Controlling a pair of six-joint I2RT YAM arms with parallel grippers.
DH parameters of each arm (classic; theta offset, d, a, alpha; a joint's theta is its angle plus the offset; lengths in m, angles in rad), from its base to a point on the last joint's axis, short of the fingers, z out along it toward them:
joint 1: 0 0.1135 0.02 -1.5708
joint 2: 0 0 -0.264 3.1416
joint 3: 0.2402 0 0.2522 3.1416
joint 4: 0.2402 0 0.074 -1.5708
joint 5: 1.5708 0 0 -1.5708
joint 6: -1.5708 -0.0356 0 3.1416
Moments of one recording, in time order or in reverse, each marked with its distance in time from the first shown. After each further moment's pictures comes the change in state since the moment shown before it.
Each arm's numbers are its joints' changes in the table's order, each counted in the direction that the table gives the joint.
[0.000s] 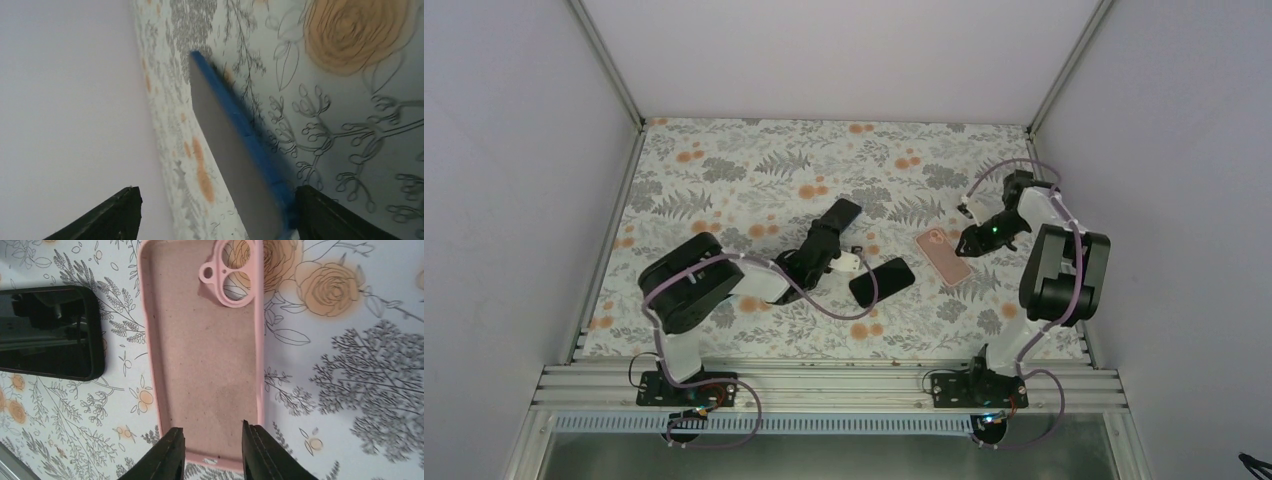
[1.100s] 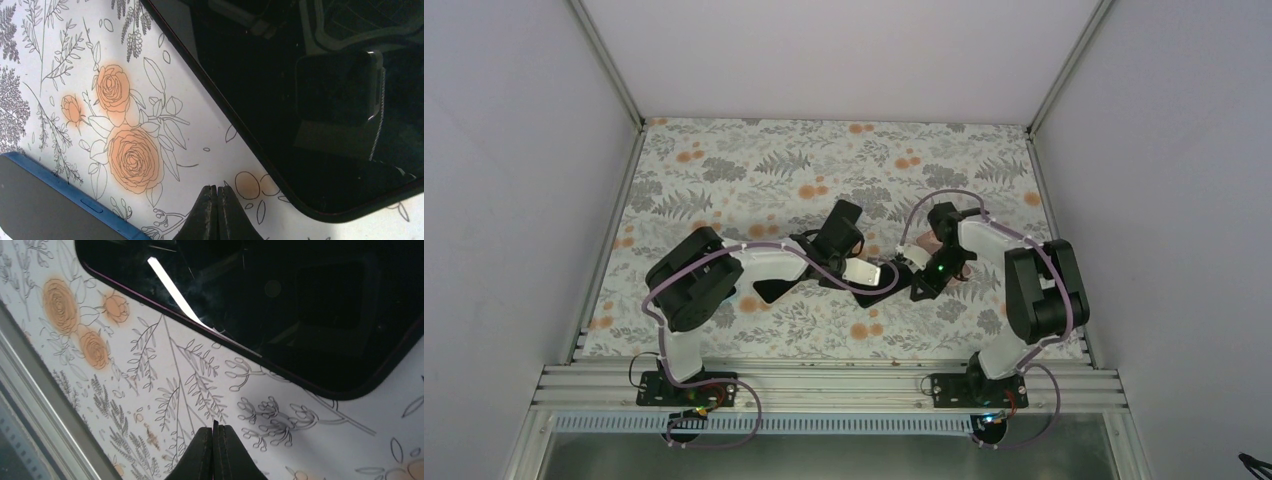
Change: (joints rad) left arm -0.018 -0.006 0.323 0.874 0.497 0.382; right arm 0.454 -0.143 -0.283 -0.048 -0.011 -0.019
